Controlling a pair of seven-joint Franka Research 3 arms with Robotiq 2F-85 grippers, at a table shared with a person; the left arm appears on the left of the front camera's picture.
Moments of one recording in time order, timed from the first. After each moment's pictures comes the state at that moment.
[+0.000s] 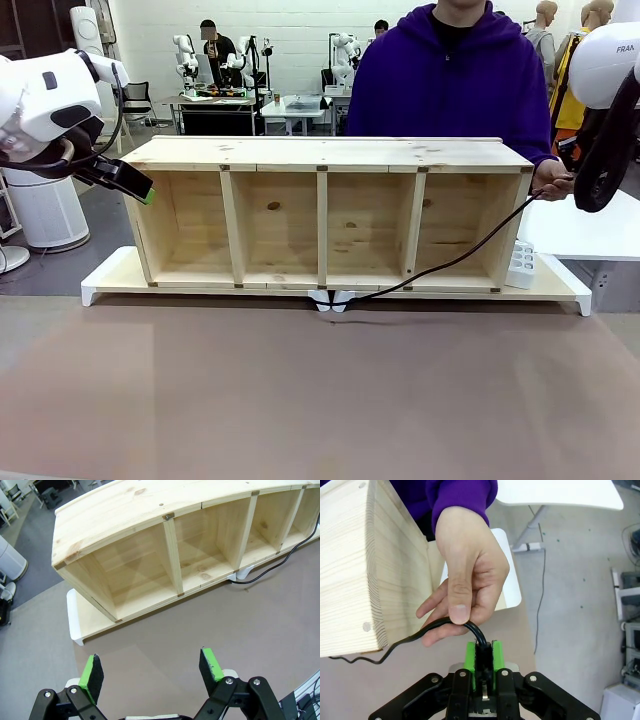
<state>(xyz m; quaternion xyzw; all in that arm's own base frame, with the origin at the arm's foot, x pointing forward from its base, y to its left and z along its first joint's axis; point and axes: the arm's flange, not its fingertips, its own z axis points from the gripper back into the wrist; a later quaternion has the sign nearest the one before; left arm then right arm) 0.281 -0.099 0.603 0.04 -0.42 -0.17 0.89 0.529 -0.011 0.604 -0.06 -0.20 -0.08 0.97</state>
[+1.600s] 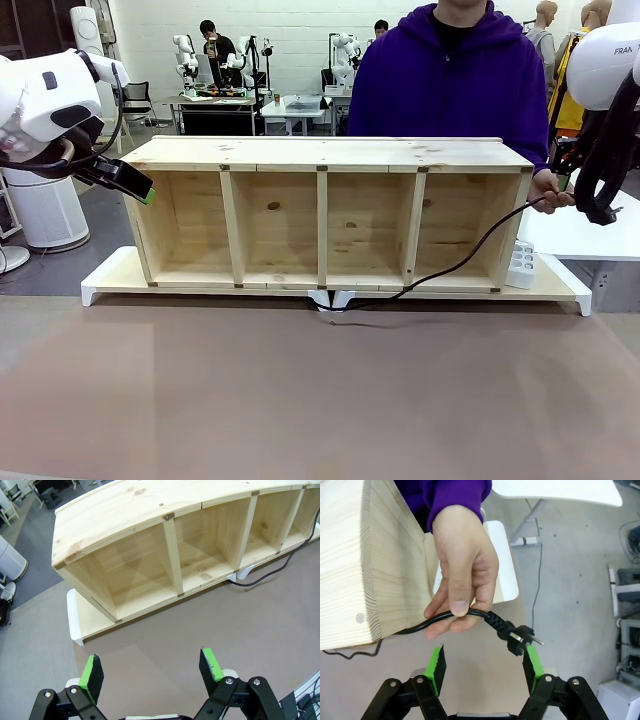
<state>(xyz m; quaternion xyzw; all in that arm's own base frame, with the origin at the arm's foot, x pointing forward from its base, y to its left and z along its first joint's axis) 0.281 -0.099 0.603 0.04 -0.42 -0.17 0.89 0.527 -0.008 0.600 -0.07 -0.19 -0.07 0.98</state>
